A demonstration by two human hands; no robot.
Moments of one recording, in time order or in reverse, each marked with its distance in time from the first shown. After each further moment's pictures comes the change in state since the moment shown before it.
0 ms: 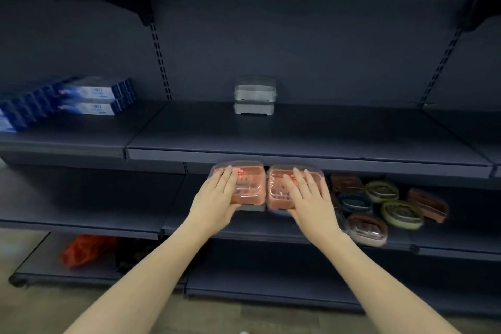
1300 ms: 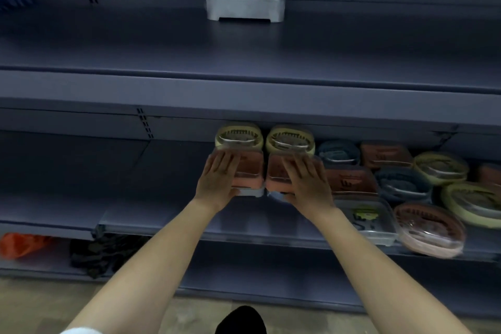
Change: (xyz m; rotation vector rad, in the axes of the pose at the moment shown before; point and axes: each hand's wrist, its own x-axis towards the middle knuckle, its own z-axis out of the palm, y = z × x) left_hand 0.118 -0.030 0.290 -0.028 -0.220 -0.123; right_hand 0.085 0.045 0.288 0.126 -0.276 0.034
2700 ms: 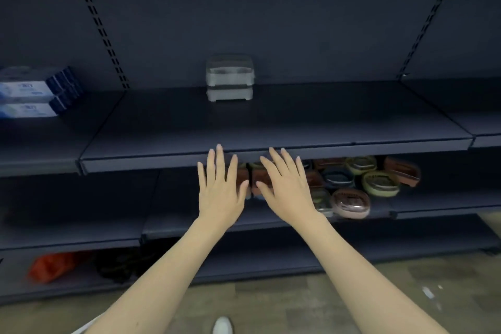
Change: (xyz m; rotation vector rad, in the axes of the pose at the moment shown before) left_hand -0.132 0.049 -0.245 -0.073 0.247 0.004; right_hand -0.120 -0.101 -0.252 0.171 0.314 0.066
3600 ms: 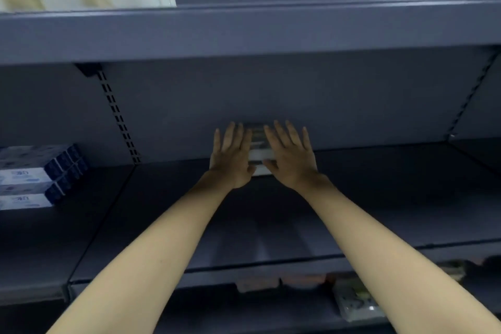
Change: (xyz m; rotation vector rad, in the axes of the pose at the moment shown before) left_hand 0.265 -0.076 -0.051 0.240 -0.212 0.128; right_hand 0.269 0.008 -0.013 -0.305 -0.157 0.004
